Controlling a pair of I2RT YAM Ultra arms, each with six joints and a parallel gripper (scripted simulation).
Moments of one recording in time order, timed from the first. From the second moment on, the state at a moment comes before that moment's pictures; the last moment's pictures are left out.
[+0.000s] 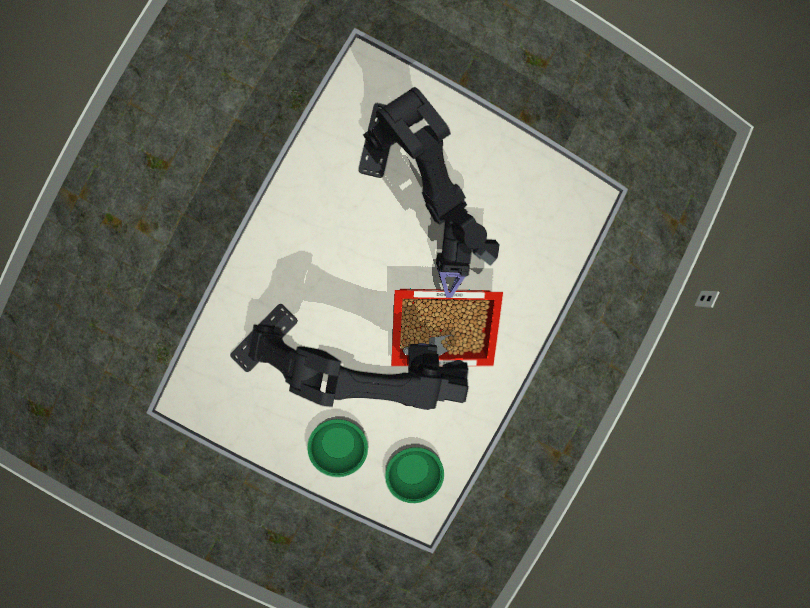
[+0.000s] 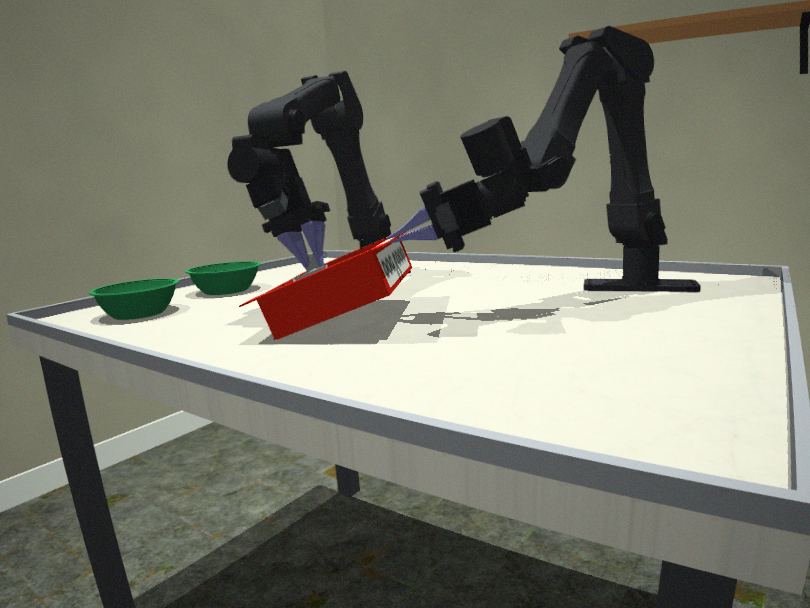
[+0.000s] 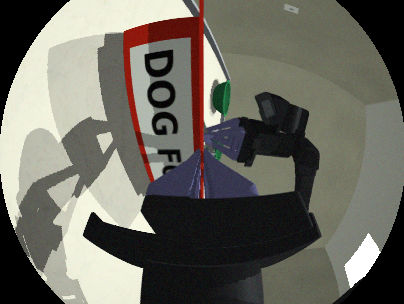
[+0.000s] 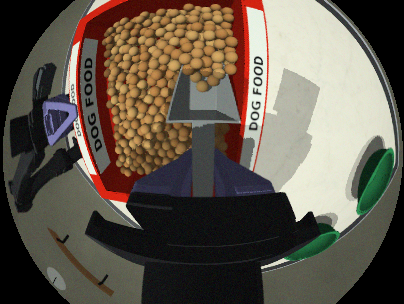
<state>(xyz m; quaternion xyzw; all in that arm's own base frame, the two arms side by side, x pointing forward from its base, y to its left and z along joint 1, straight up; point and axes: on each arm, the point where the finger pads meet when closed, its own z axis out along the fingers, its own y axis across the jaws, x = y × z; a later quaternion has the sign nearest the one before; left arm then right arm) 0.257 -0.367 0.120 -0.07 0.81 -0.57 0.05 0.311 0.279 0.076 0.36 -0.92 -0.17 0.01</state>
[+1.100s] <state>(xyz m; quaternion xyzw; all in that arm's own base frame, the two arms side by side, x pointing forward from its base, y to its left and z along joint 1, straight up) 0.257 -0.367 0.120 -0.07 0.81 -0.57 0.05 0.302 0.277 0.080 0.36 -0.91 -0.16 -0.13</state>
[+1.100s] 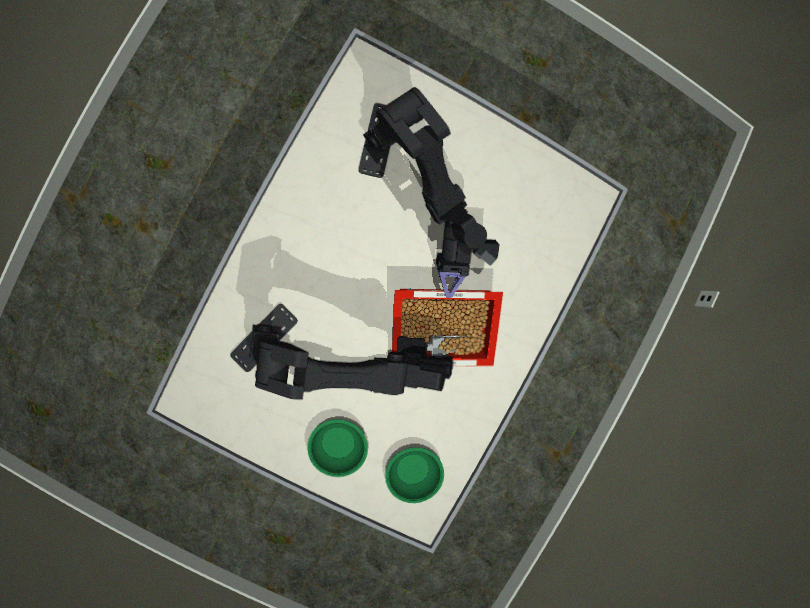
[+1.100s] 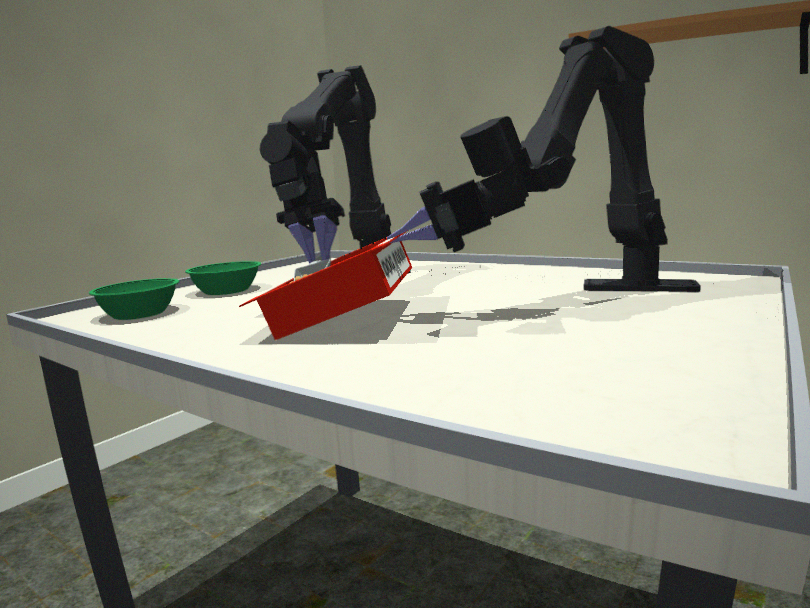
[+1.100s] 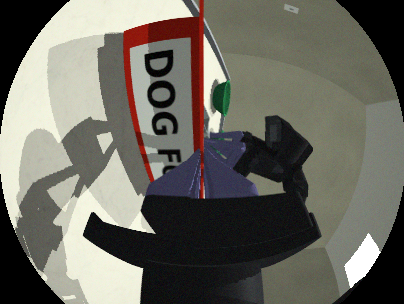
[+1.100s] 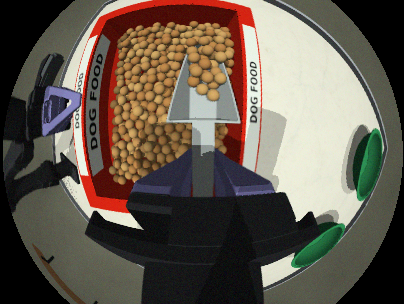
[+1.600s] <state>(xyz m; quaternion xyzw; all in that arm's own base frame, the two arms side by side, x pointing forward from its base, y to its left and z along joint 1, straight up) 0.257 -0.367 0.120 -0.07 0.81 -0.57 0.05 0.297 0.275 0.084 0.36 -0.90 -0.15 -0.22</state>
